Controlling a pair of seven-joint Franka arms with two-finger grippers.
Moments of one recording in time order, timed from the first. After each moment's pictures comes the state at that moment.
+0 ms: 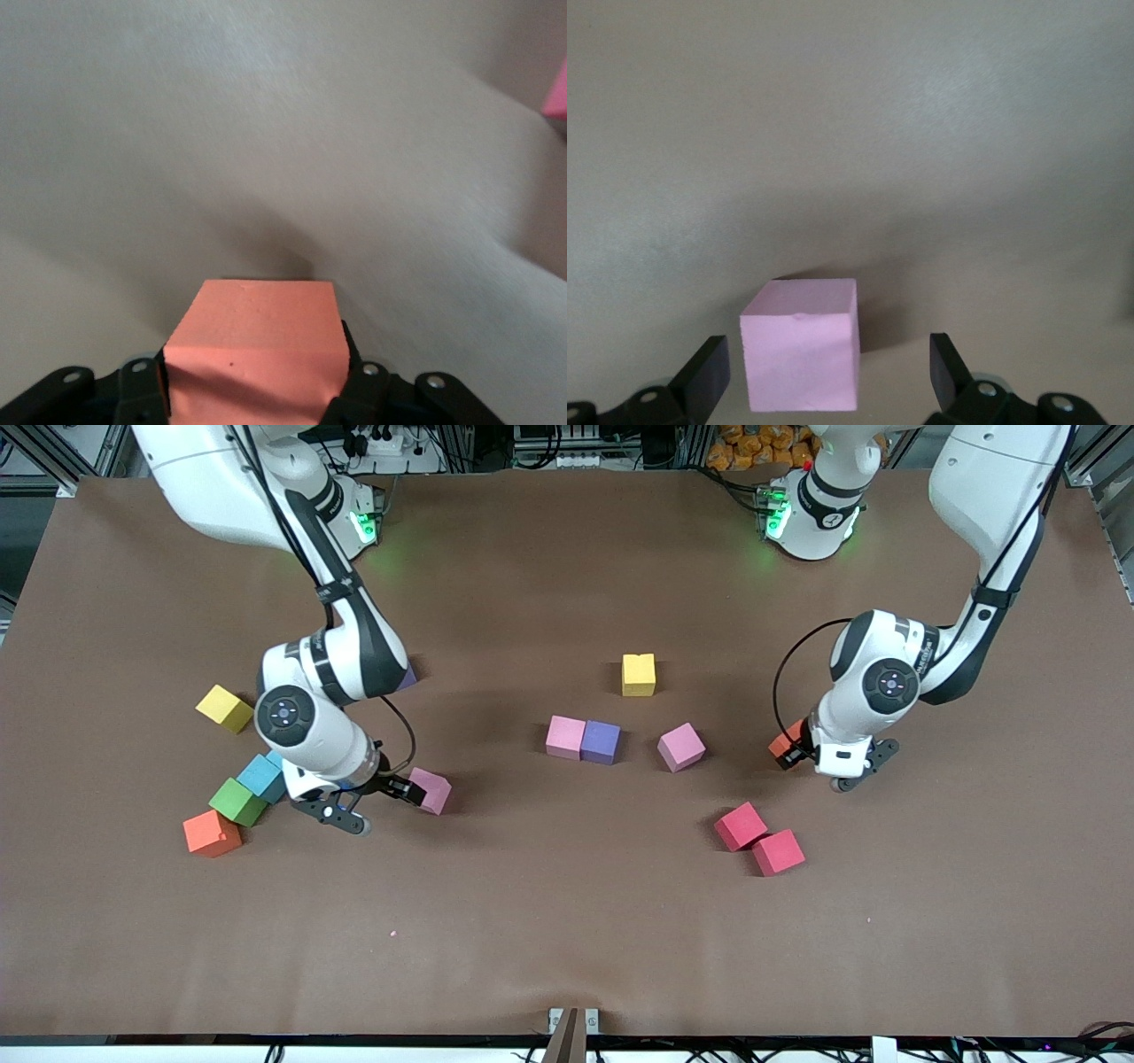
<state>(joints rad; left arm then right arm) 0.14 0.38 -0.38 -2.19 0.24 2.44 -1.07 0.40 0.50 -0.06 -1.82 0.09 2.35 0.70</state>
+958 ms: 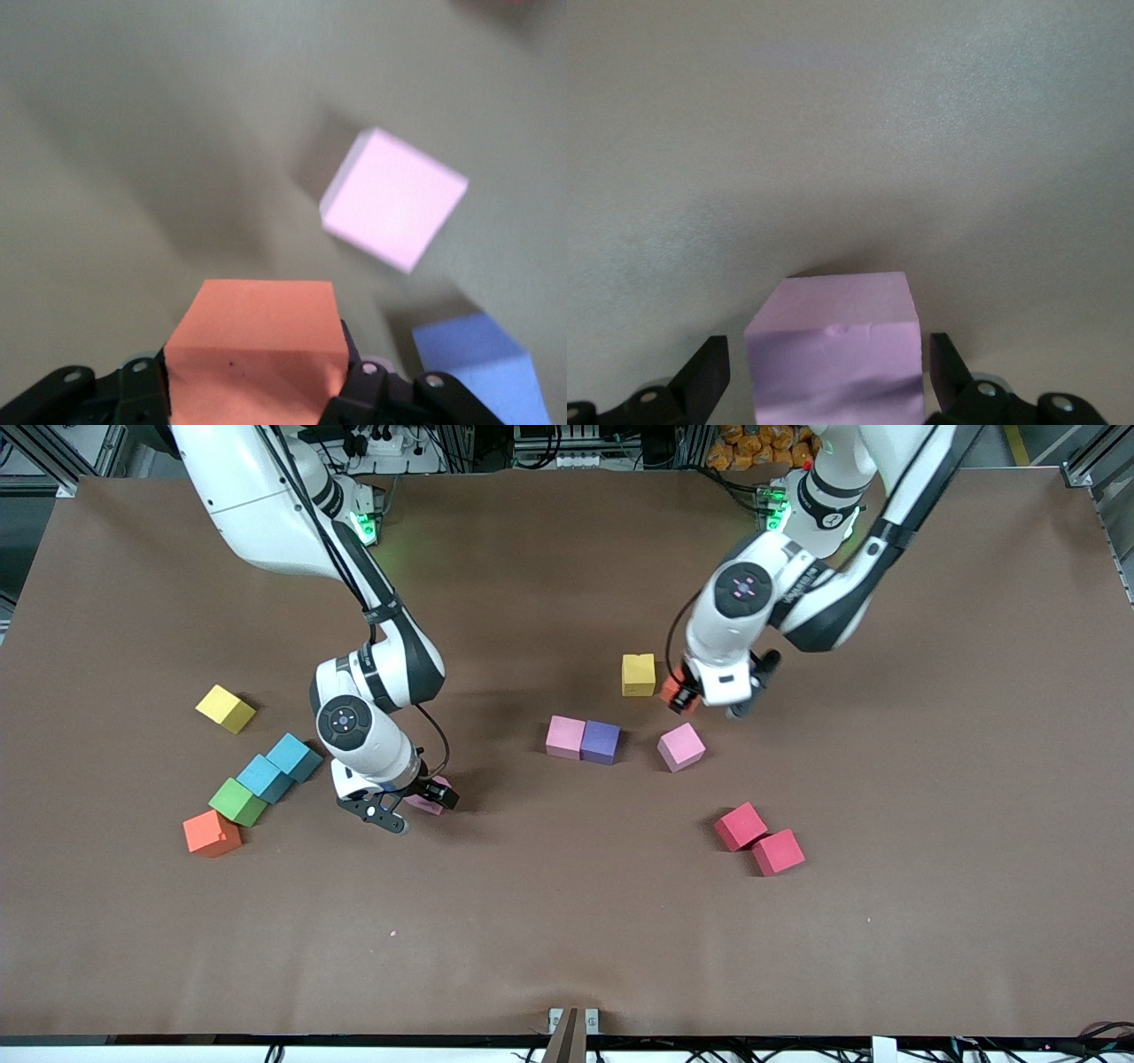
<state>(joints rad) 0.11 0.30 -0.81 -2.17 0.20 2.31 -1.84 0.45 0.61 -0.06 -1.83 0.10 2.47 0.77</state>
